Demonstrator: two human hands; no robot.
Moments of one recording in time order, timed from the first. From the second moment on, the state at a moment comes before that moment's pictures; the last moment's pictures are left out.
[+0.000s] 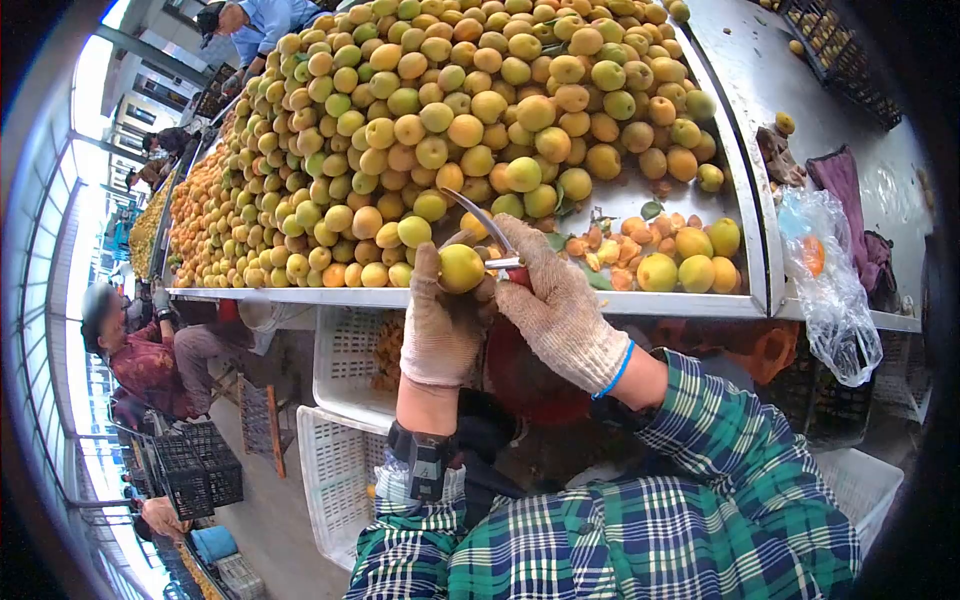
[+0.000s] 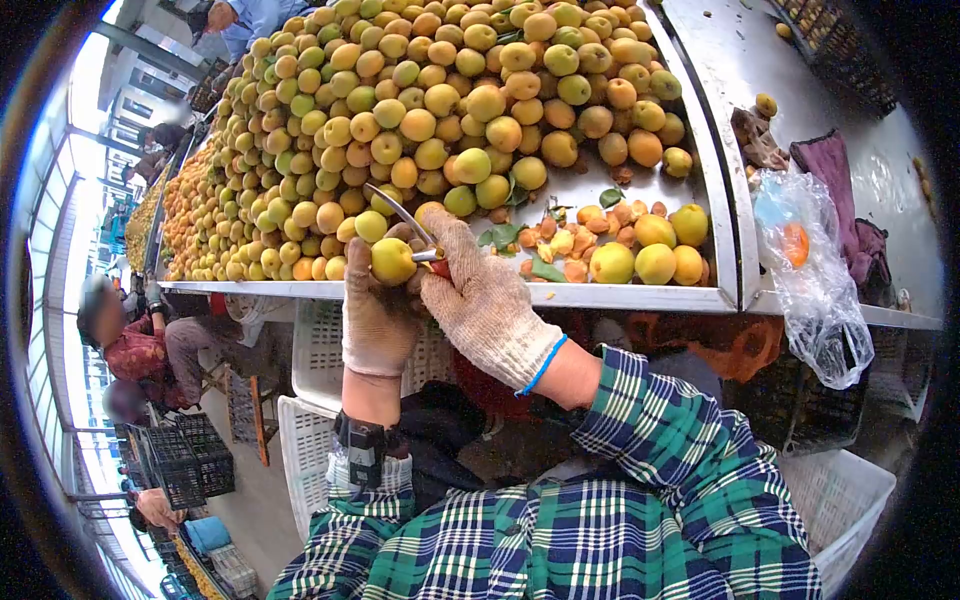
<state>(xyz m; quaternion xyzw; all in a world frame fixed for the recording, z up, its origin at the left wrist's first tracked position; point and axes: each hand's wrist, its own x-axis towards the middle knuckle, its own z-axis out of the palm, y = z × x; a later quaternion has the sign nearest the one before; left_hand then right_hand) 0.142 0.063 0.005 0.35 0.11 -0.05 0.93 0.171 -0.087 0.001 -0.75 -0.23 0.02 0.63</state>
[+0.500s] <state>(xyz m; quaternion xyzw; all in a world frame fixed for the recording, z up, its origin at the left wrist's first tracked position) 0.125 0.054 0.010 0.44 0.24 0.04 0.87 0.156 -0.059 -0.016 -0.77 -0.26 -0.01 0.58</state>
